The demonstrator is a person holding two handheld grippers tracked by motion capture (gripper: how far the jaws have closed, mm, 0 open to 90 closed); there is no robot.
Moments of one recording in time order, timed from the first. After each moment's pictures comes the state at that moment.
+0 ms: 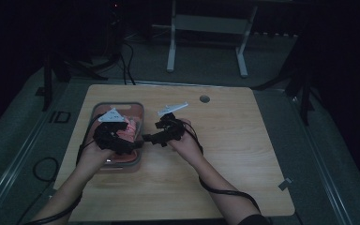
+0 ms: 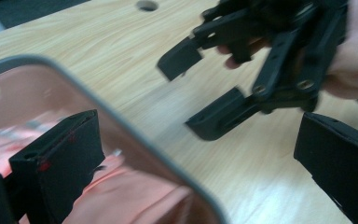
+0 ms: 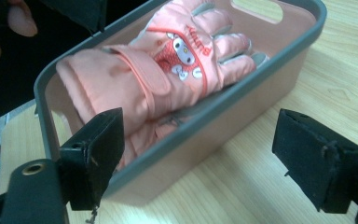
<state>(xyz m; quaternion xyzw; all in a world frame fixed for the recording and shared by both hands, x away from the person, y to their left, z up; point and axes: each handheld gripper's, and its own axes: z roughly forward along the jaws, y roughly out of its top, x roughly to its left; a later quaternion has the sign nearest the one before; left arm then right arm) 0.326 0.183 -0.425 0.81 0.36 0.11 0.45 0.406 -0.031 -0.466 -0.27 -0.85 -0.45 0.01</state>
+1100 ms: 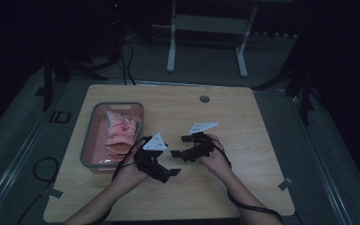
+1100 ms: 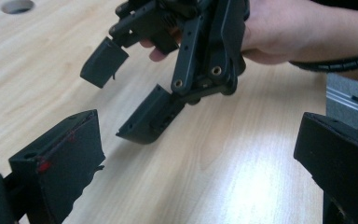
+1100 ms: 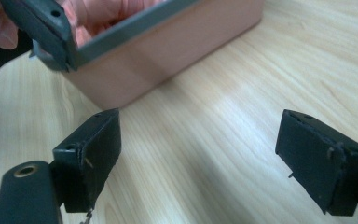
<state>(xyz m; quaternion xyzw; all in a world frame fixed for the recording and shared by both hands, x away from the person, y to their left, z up) 0.295 0.080 -0.467 0.86 0.23 0.07 0.45 0.382 -0.127 -0.509 -0.25 -0.85 -0.46 0.00</state>
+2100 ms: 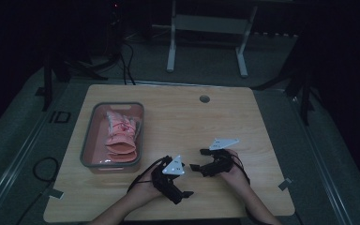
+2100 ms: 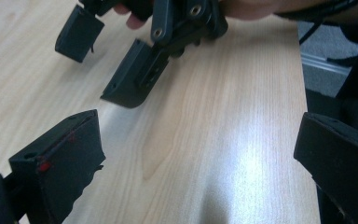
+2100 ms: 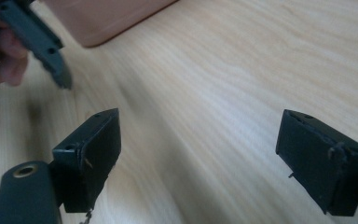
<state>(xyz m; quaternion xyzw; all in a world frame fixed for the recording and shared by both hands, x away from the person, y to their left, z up) 0.273 0.034 -0.520 0.89 0.14 0.05 0.43 0.350 -0.193 -0.542 -0.27 -0.85 -0.45 -0.03</state>
